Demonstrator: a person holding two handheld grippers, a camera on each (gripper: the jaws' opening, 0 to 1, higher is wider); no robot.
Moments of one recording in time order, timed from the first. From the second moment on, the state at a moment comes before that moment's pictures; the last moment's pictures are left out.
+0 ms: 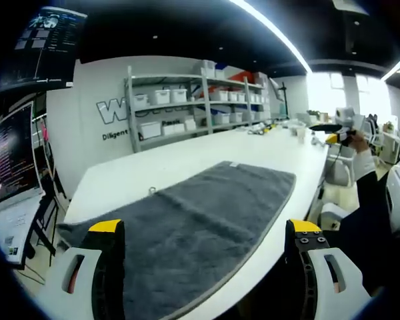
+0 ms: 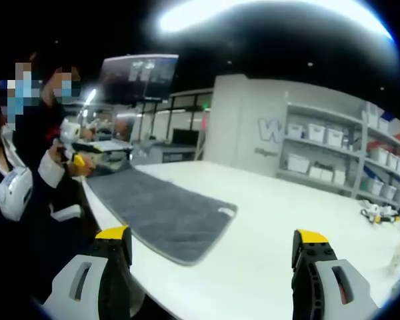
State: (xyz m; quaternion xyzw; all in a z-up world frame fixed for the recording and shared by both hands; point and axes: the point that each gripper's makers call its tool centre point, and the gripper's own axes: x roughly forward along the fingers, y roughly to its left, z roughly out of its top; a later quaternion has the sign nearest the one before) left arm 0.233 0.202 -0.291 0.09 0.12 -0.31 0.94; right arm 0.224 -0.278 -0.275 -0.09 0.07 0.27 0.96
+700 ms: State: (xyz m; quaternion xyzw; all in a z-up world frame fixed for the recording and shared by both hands) left arm 0.235 0.201 -0.296 0.10 0.13 -0.31 0.94; right arm 0.226 -0.276 -0.278 -0.09 0.07 0.28 0.95
